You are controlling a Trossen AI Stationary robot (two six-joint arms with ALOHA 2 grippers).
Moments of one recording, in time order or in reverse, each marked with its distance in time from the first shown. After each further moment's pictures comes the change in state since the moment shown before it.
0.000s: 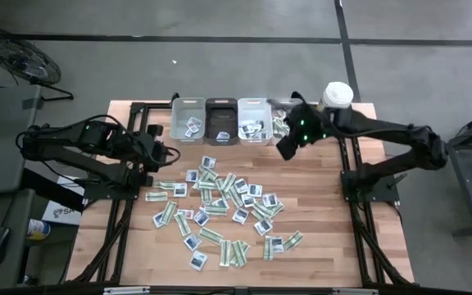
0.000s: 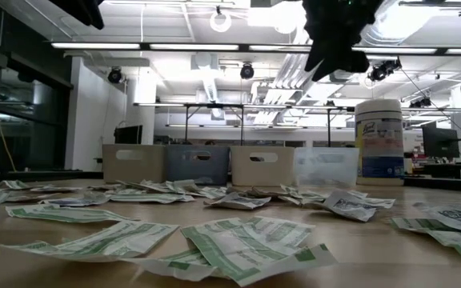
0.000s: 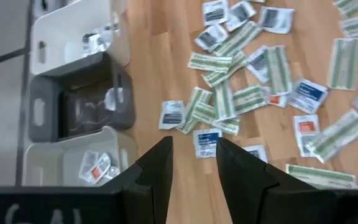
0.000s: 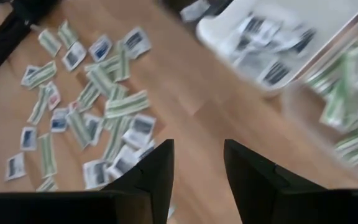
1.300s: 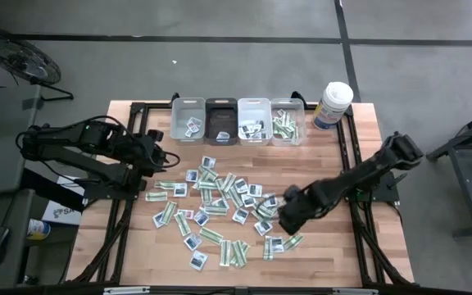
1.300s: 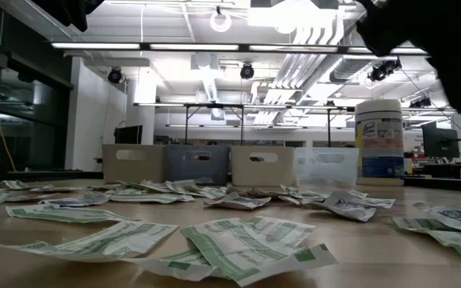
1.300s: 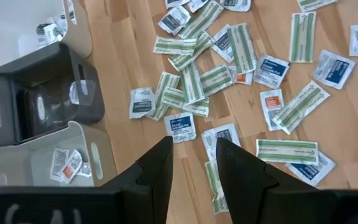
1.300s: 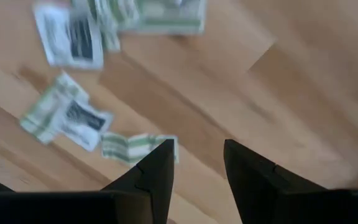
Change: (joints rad) left arm 0.000 0.000 0.000 -0.079 0.116 0.033; right arm 0.750 0.322 0.000 -0.262 0.016 0.786
